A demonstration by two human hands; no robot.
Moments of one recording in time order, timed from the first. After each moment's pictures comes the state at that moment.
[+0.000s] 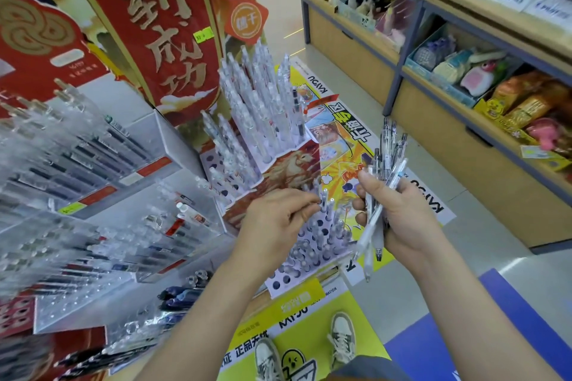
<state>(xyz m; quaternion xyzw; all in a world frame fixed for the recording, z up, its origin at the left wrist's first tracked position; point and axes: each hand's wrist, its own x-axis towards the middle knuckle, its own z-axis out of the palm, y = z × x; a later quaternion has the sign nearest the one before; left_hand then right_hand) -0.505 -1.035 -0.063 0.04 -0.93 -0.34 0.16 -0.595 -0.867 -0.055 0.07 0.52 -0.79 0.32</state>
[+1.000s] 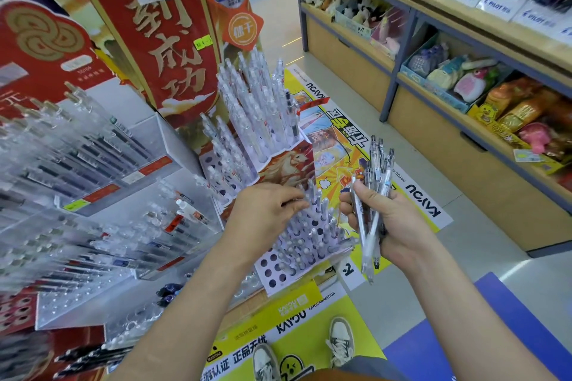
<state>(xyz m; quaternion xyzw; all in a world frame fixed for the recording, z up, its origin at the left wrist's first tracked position) -0.512 -1.045 -0.052 0.04 -0.96 -0.23 0.15 -0.591 -0.857 -0.058 0.12 0.49 -0.78 0.37</state>
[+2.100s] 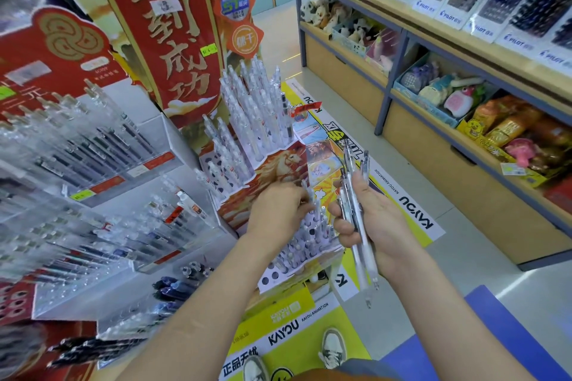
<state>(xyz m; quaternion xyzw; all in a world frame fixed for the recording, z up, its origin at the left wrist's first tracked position) -0.533 -1.022 -0.074 0.09 -0.99 -0.13 0.01 -0.566 -0.855 -0.038 0.06 0.47 -0.78 0.40</state>
